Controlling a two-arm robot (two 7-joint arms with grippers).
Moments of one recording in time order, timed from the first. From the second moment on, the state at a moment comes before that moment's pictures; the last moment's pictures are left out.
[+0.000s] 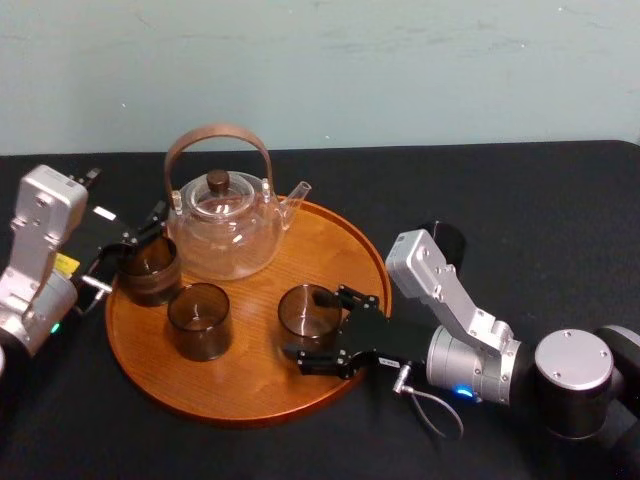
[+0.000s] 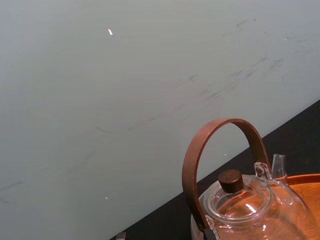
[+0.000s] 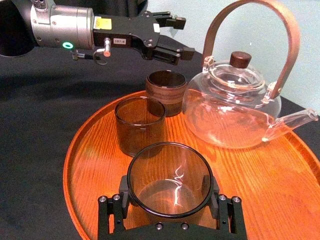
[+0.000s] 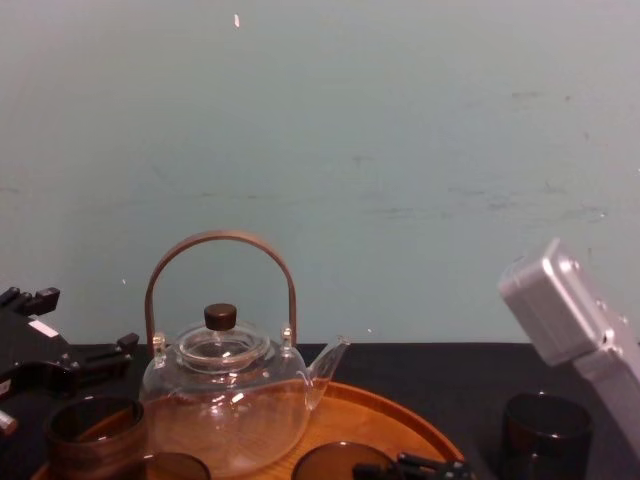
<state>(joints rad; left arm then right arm) -0.20 0.60 0.45 -1.41 -0.25 -0.12 0.03 0.24 0.41 -0.60 -1.42 0.27 0.04 0.58</state>
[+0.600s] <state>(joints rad) -0.20 0.60 0.45 -1.41 -0.25 -0.12 0.03 0.26 0.40 -0.62 -1.40 0.25 0.06 0.58</state>
